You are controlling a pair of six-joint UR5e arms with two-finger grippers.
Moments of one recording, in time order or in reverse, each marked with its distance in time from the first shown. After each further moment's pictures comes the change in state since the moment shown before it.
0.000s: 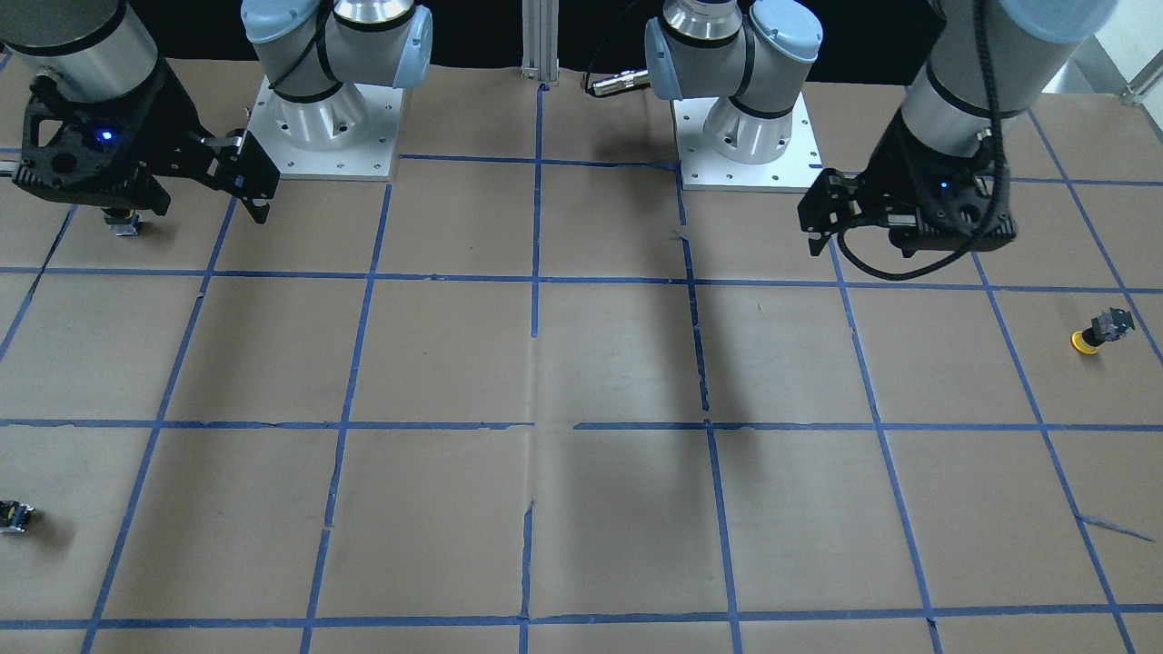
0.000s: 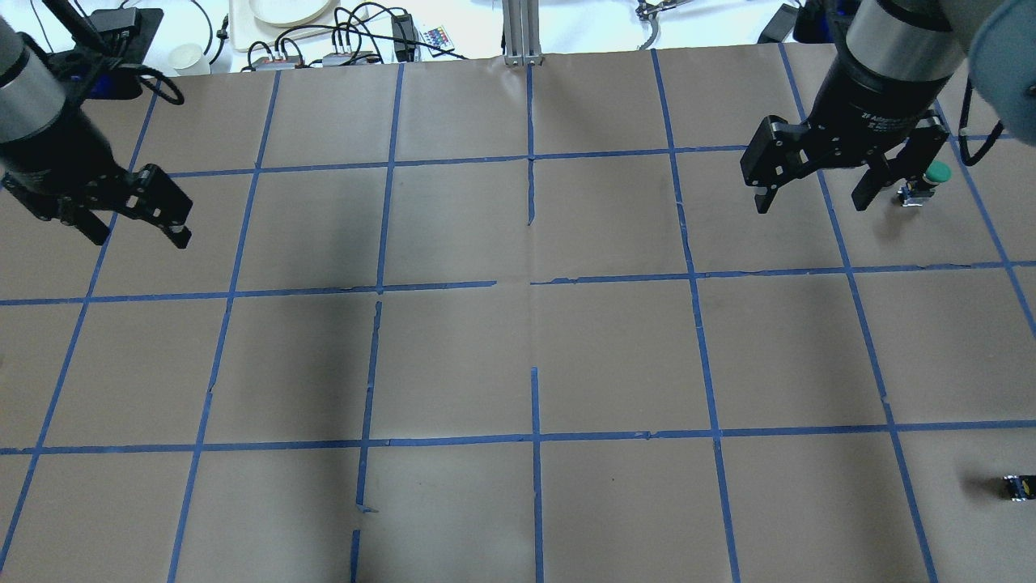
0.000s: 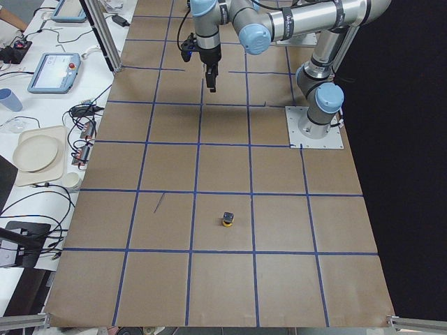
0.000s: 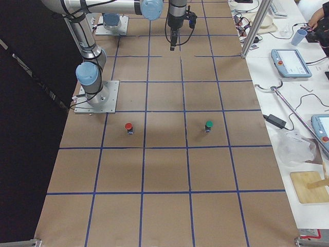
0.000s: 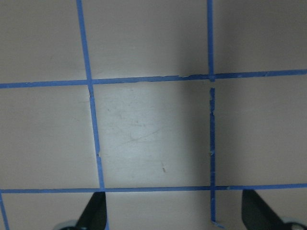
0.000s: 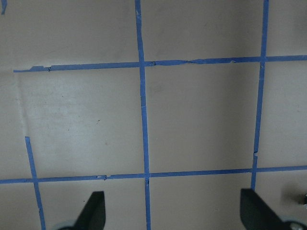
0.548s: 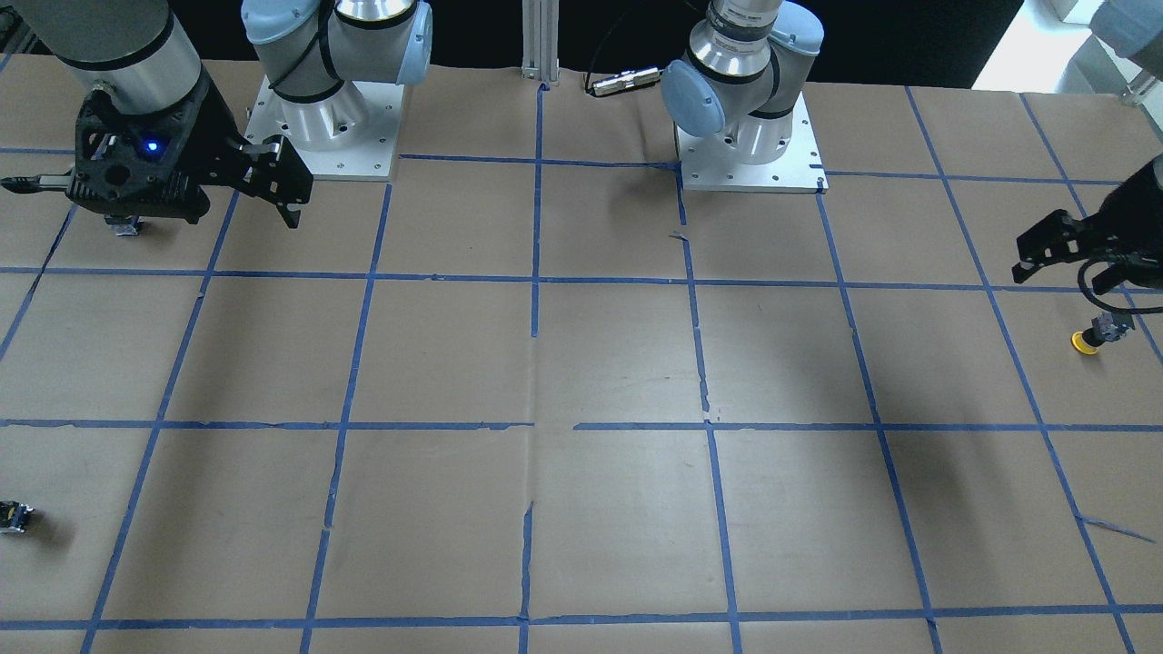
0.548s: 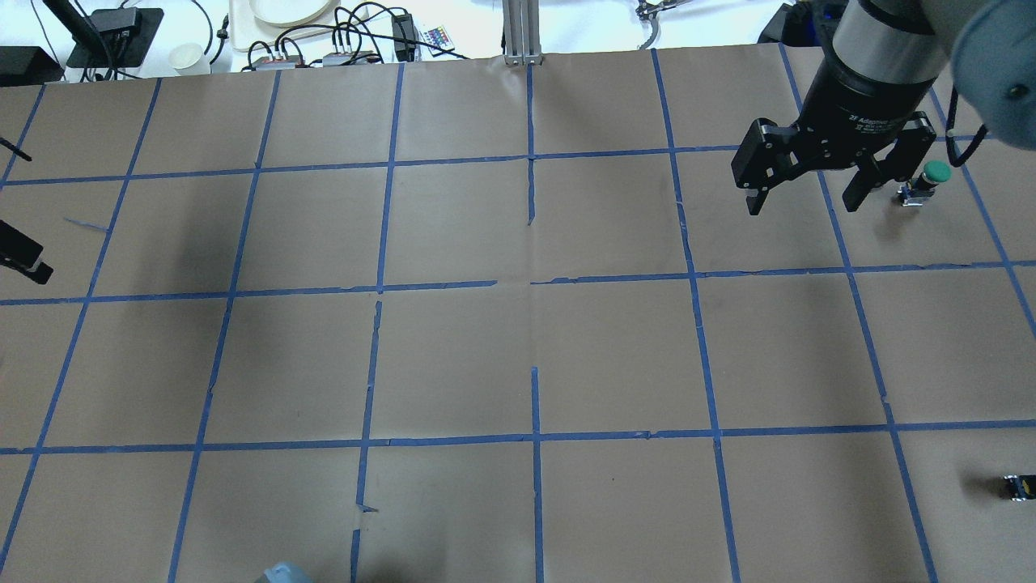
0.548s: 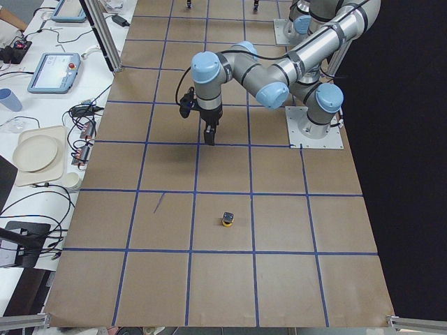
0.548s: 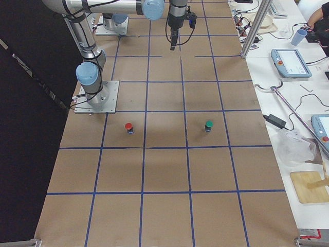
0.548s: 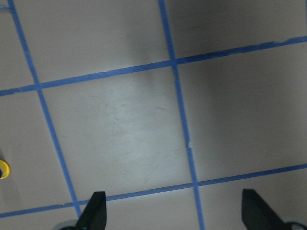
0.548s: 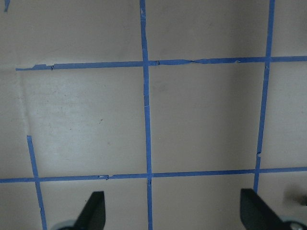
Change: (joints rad) left arm 0.354 -0.134 -0.039 0.249 -0.005 0.378; right arm 0.007 0.006 0.001 -0.002 0.000 0.005
